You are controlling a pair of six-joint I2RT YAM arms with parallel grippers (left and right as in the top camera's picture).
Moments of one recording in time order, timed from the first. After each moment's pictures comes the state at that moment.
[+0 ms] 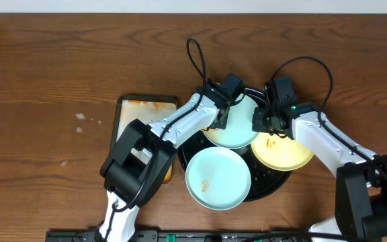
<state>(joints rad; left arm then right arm) -0.68 2.08 1.47 -0.80 -0.22 -0.51 0.28 1.69 0.96 -0.50 -0.05 0.41</state>
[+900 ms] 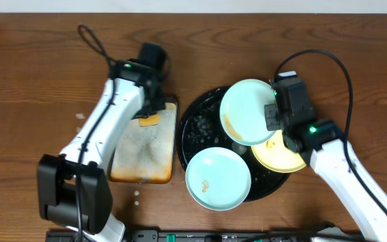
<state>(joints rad) -0.25 1.74 1.42 -1.12 -0.13 -0.52 0.38 1.32 0.95 -0.54 0.31 0.12</state>
